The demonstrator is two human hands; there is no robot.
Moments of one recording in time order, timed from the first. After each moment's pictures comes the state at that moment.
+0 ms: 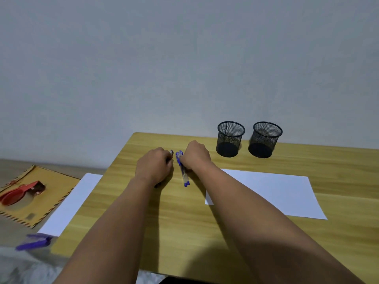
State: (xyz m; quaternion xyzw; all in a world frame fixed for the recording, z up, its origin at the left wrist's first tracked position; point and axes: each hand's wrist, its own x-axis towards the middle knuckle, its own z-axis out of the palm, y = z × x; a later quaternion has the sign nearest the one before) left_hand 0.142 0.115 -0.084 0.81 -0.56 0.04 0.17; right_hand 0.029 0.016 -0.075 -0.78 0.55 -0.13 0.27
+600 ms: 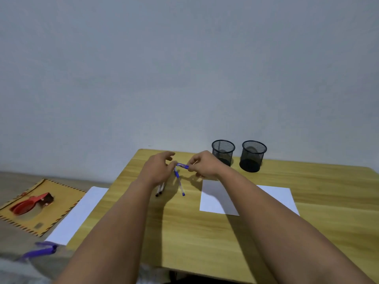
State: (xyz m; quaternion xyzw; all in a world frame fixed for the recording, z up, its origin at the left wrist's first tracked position) left_hand 0.118 0.141 -0.027 0.78 -0.53 -0.08 0.33; right_hand -0.045 0.024 -0.022 -0.81 0.40 -0.13 0.41
